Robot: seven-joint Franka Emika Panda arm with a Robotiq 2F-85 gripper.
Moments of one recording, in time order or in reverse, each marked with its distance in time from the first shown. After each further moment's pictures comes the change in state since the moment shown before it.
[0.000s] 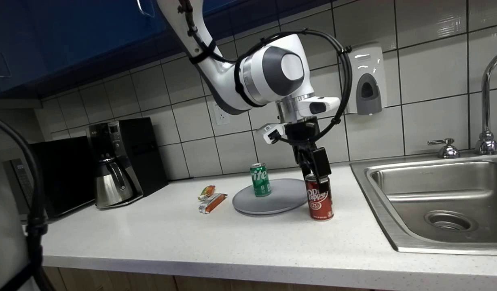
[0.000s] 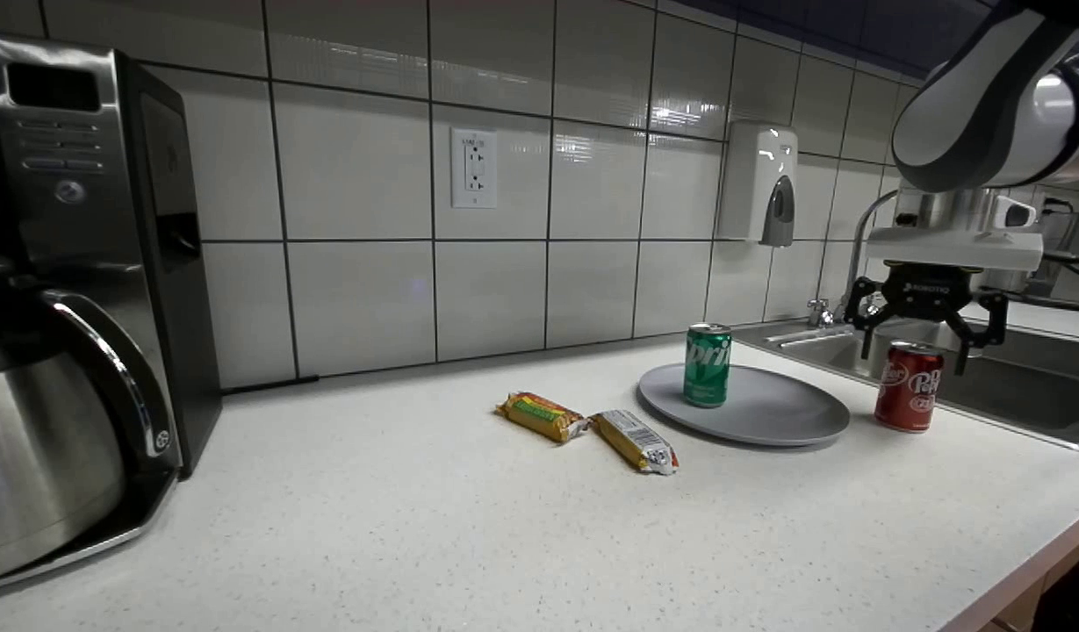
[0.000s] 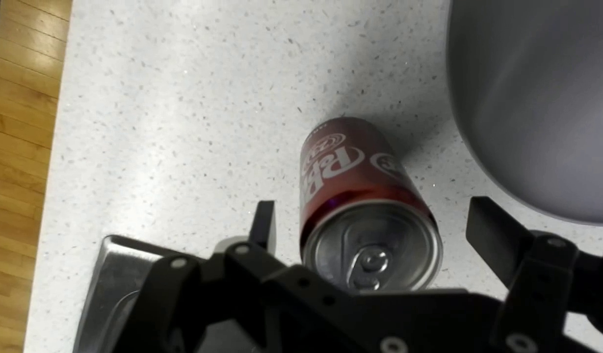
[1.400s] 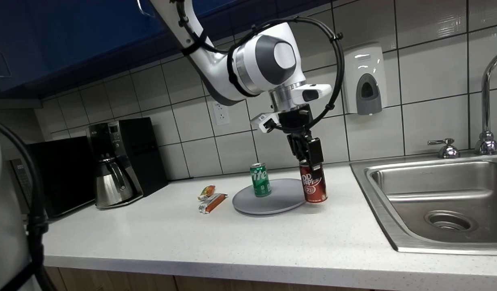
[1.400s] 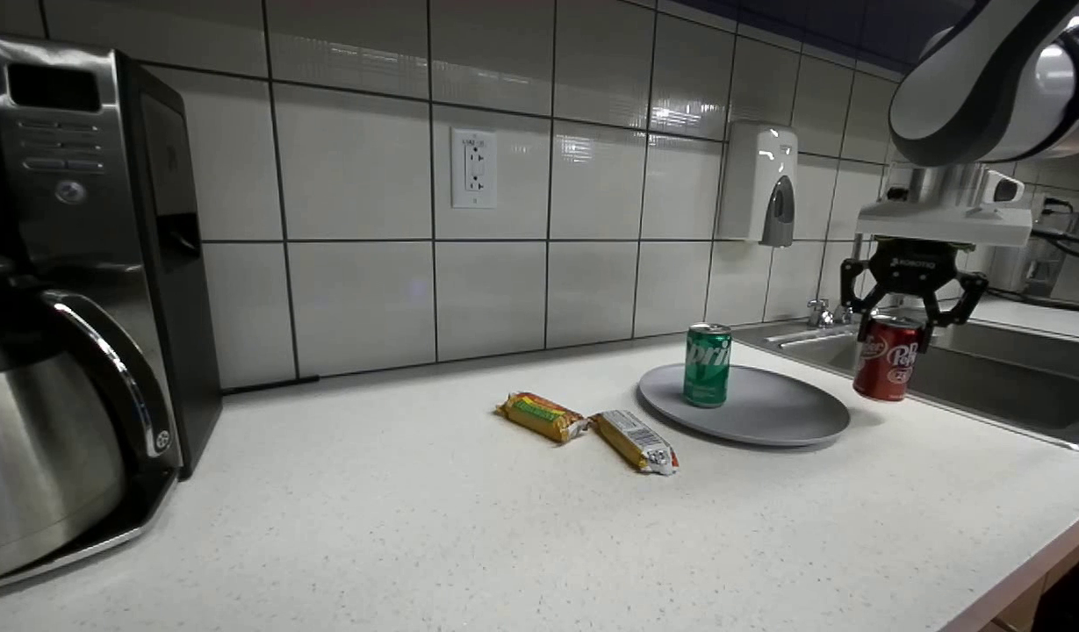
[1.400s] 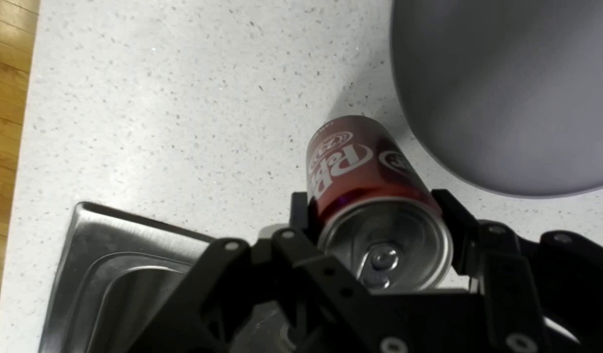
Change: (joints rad) arm 0.036 -0.053 -0.006 0.005 -0.015 0.010 0.000
